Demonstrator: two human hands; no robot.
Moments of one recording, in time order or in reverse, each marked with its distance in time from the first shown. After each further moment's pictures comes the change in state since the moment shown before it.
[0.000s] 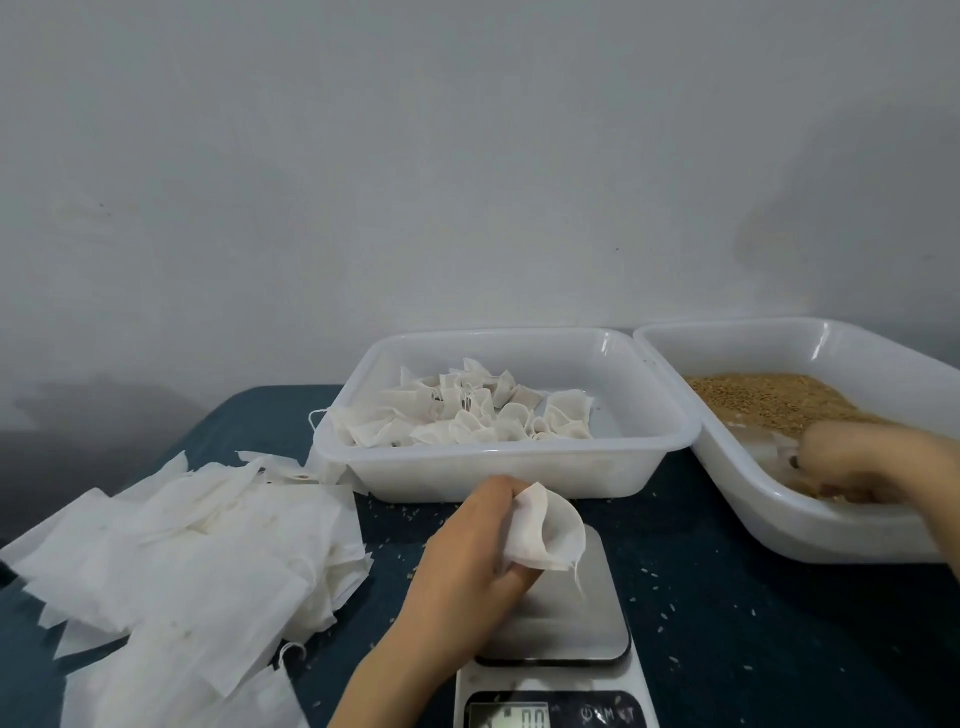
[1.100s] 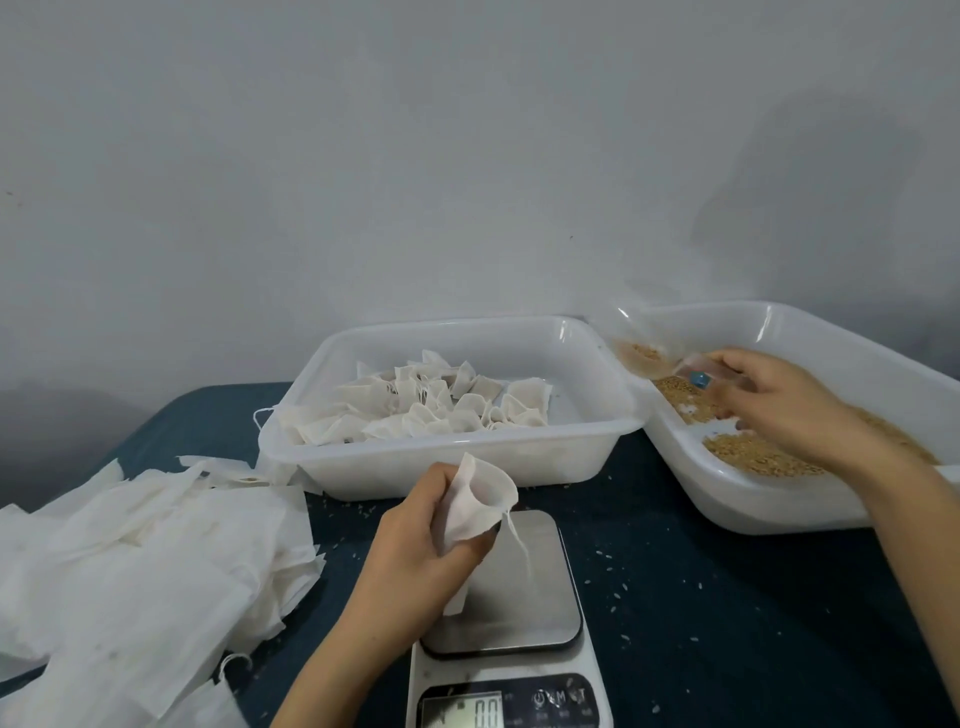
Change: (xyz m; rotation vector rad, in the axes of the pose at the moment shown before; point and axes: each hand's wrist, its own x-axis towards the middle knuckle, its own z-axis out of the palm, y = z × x) left_hand 0.003 0.003 -0.004 -0.208 0.035 -0.115; right_hand -0.044 0.009 -0.001 0.671 0.283 -0.561
